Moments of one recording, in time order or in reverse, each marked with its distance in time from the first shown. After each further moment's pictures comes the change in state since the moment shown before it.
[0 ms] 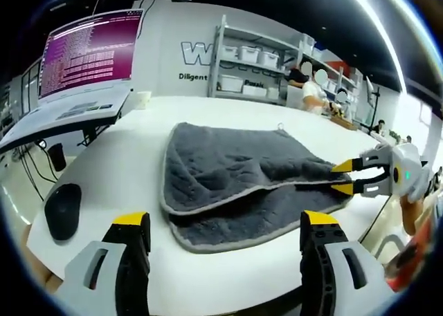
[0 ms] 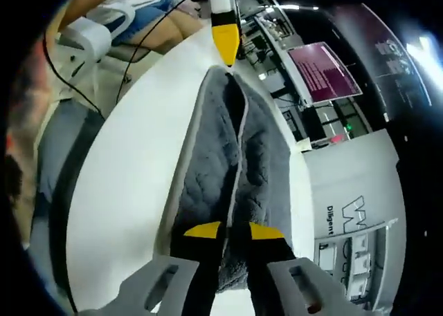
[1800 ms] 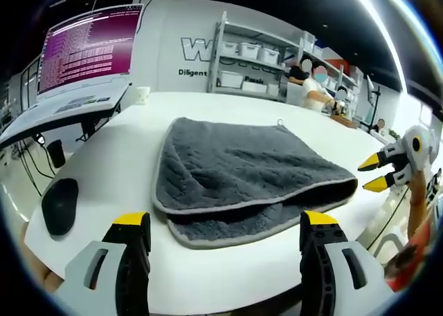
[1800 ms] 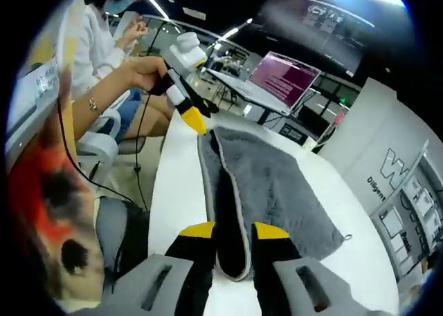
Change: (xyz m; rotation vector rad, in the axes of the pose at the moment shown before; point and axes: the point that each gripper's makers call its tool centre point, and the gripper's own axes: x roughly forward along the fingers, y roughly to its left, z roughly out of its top) left arm 0.002 -0.002 -0.007 -0.008 0.026 -0.003; right arm -0.064 0.003 0.015 0.516 -0.279 0.144
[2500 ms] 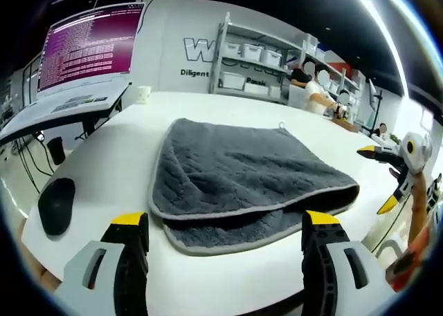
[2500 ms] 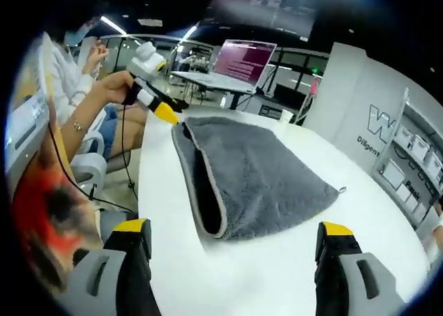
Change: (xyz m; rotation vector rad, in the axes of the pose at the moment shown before) left arm 0.007 -0.001 0.003 -0.025 -0.006 0.009; right arm -0.028 -0.026 -0.044 0.271 0.018 -0.064
